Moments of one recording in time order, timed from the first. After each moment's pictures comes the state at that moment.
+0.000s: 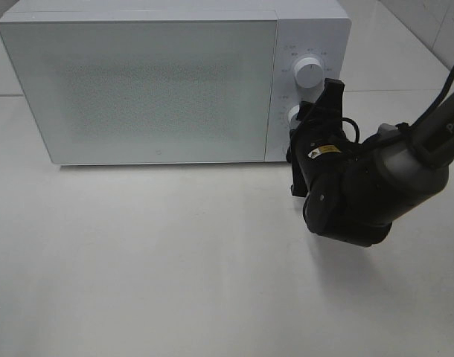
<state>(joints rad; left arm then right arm) 0.07 0.00 -0.50 -0.08 1.05 0.09 0.62 2.09 -0.80 0.77 -1.21 1.46</state>
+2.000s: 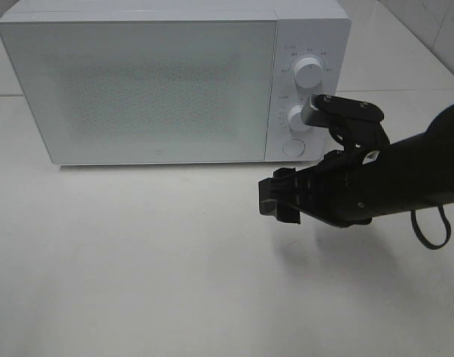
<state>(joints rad) 0.07 0.00 -0.50 -0.08 1.05 0.09 0.54 1.53 -0.63 0.62 0.01 -0.17</state>
